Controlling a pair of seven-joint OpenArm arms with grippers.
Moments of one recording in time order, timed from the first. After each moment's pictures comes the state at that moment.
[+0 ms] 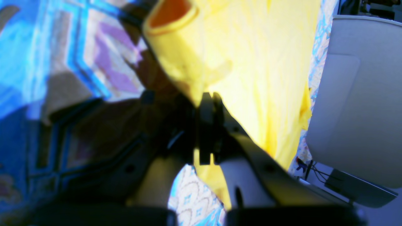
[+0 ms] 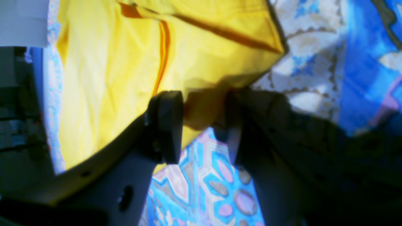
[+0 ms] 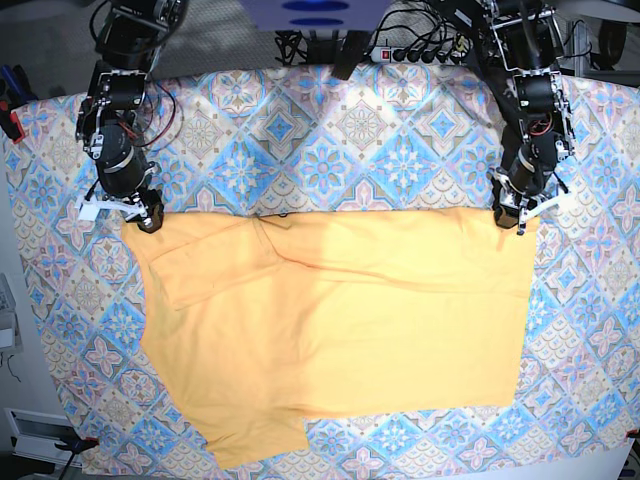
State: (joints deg) left arm 4.7 -12.3 -22.7 63.2 -73.1 2.5 25.3; right arm -3.1 6.5 28.8 62.8 50.2 10.4 -31.2
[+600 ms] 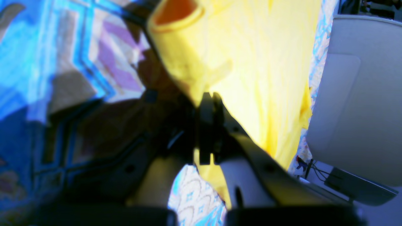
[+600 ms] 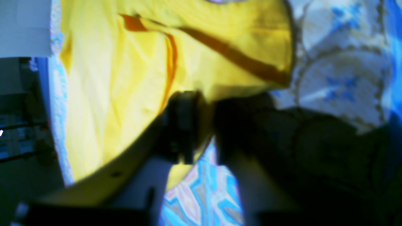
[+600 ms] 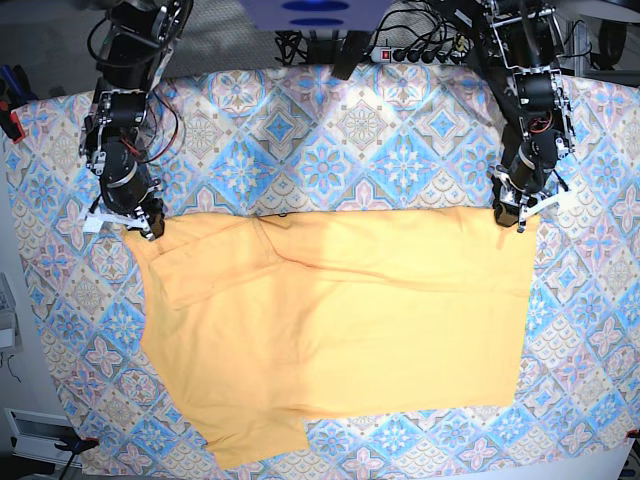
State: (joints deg) left arm 5.8 -12.3 -22.7 63.4 -73.7 1.8 25.3; right arm 1.3 6.6 28.9 58.4 49.7 9.4 -32.0
